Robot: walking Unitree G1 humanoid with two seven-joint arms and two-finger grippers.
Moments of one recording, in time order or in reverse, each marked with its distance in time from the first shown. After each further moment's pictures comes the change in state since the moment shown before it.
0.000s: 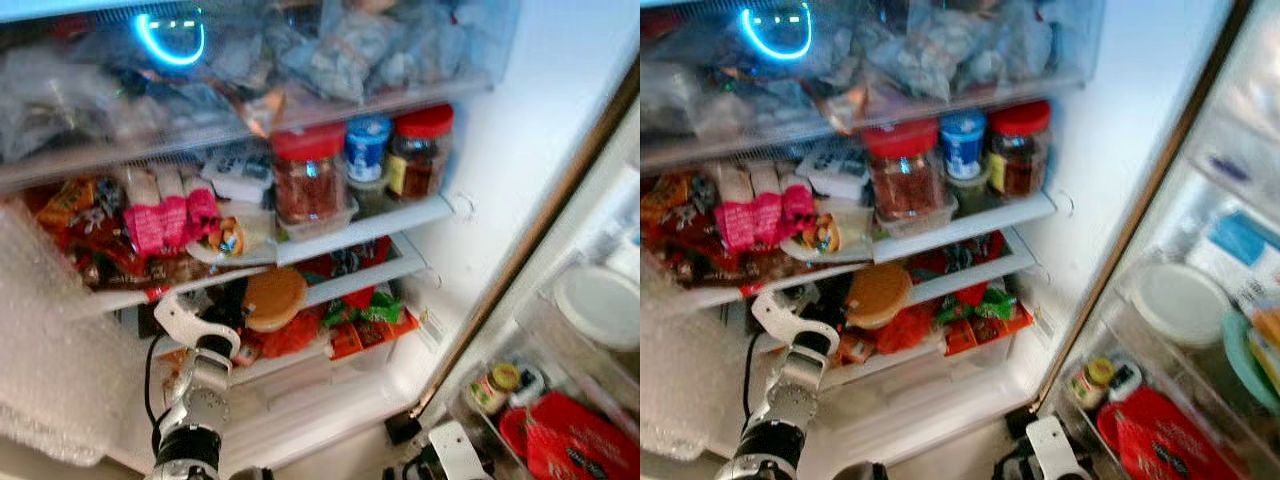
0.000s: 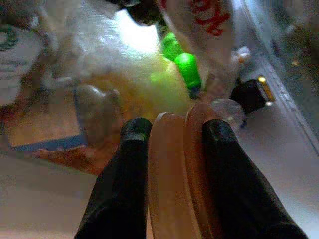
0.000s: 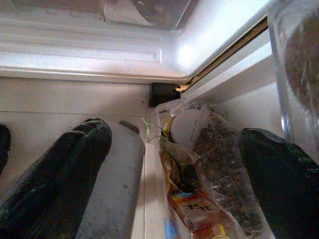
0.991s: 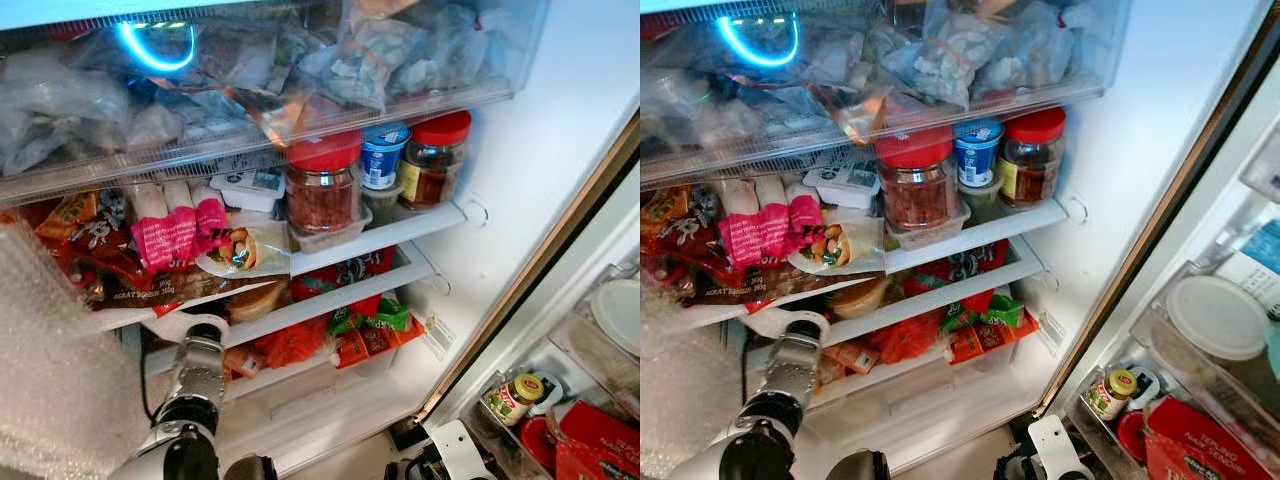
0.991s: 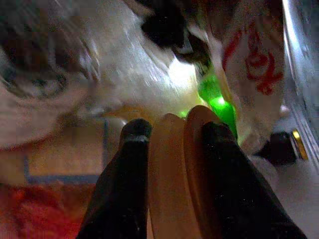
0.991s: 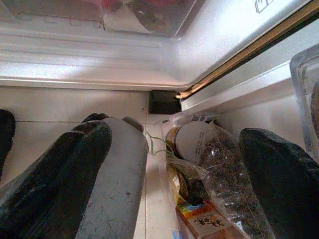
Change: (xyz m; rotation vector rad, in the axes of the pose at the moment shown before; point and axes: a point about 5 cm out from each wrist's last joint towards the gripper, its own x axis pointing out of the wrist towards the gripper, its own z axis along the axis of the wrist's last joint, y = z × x) left arm 0.019 0.009 0.010 -0.138 -0.067 0.161; right arm 0.000 -0.003 0.003 -0.018 -0.008 0.008
